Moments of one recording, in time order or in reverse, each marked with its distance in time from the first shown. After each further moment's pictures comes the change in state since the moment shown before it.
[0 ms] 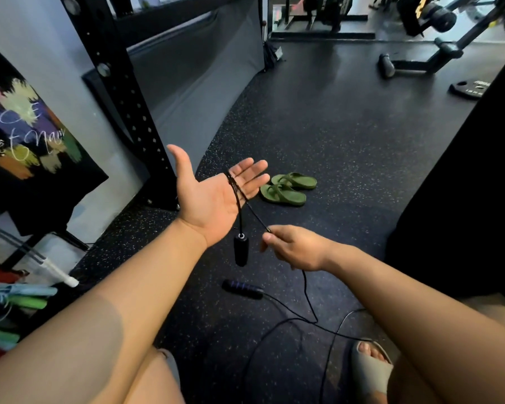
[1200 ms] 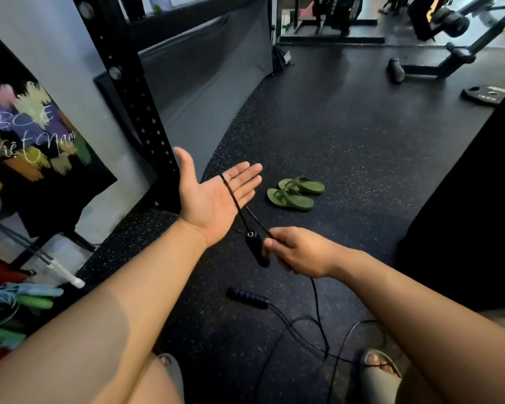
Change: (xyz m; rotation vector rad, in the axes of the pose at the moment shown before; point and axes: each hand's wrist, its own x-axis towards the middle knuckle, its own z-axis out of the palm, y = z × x) left_hand 0.011 0.010 -0.023 0.057 0.093 0.007; right_hand 0.003 -0.020 -0.006 -0.025 -0.018 -0.061
